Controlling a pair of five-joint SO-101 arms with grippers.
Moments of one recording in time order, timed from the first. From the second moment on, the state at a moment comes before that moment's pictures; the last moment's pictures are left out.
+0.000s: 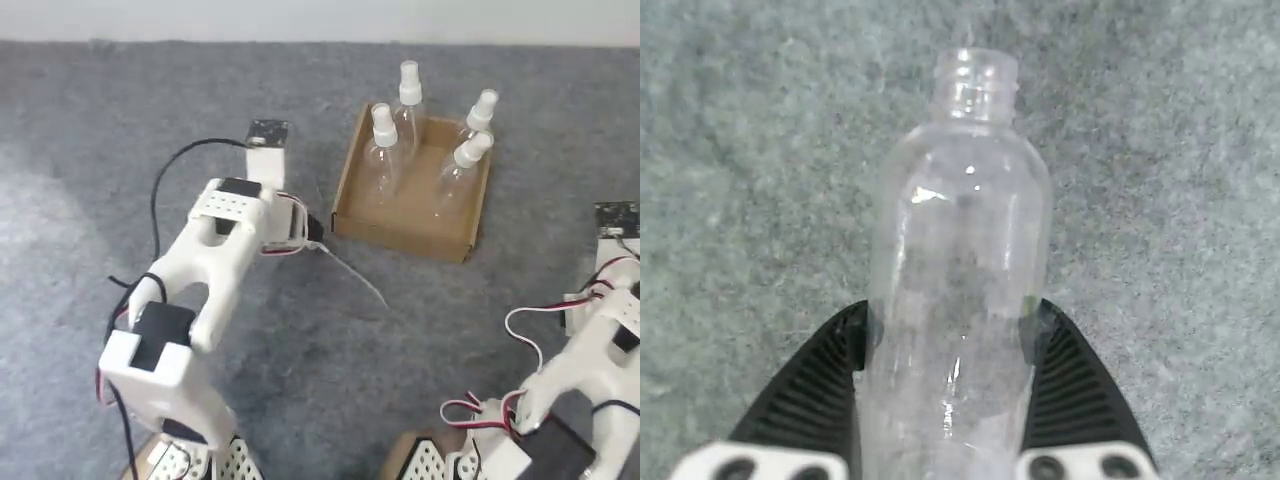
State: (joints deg) left arm 6.3 12.6 23.0 54.7 12.4; right arm 41.1 -20.0 46.2 51.5 41.2
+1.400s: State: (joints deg) left arm -0.2 22.0 12.3 67.8 25.3; right arm 41.1 -20.0 50.7 51.4 41.2
